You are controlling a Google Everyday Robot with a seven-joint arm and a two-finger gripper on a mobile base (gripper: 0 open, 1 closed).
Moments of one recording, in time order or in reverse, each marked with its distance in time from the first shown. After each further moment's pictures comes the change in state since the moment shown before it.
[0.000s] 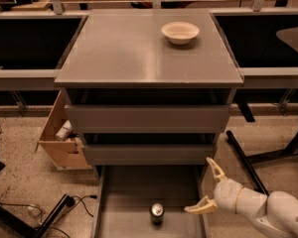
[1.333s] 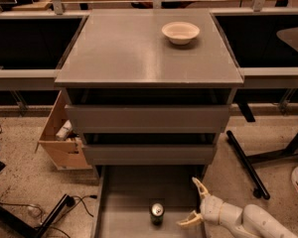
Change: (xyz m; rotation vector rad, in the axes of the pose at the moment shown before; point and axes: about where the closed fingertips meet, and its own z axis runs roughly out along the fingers) arm 0.137 0.040 0.078 -0.101 -0.094 0.108
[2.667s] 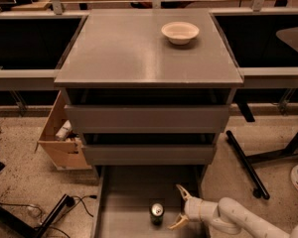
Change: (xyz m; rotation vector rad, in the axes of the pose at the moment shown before) arm 0.127 0.007 0.082 -0.142 0.159 -0.074
